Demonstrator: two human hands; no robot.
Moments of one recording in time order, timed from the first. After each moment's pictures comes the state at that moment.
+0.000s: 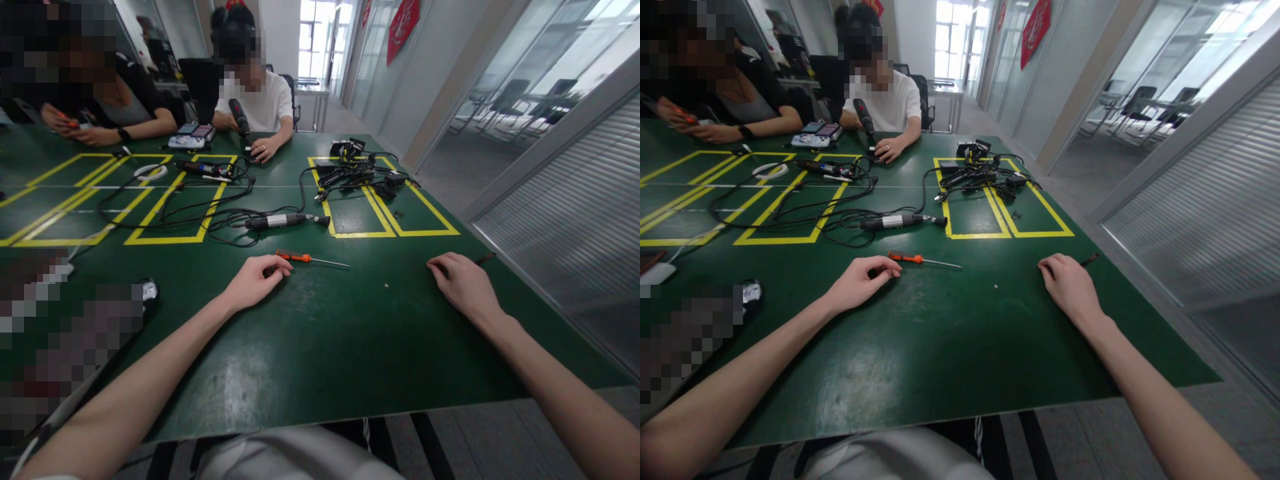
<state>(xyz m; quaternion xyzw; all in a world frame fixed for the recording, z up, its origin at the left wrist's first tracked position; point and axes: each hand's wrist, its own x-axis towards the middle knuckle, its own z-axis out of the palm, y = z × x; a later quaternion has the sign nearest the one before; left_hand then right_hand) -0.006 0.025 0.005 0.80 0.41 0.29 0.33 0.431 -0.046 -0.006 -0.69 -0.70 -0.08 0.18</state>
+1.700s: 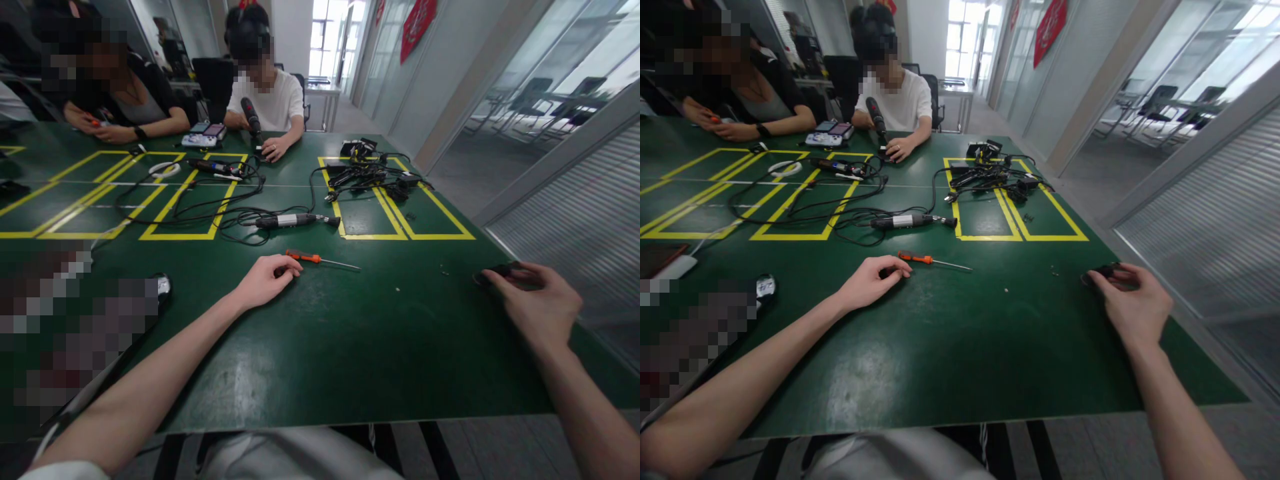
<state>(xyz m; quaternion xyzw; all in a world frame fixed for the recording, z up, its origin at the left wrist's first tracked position) -0.005 0.024 0.003 0.81 0.40 0.29 0.32 0.443 -0.070 0.013 -0.81 -0.36 -0.06 0.45</state>
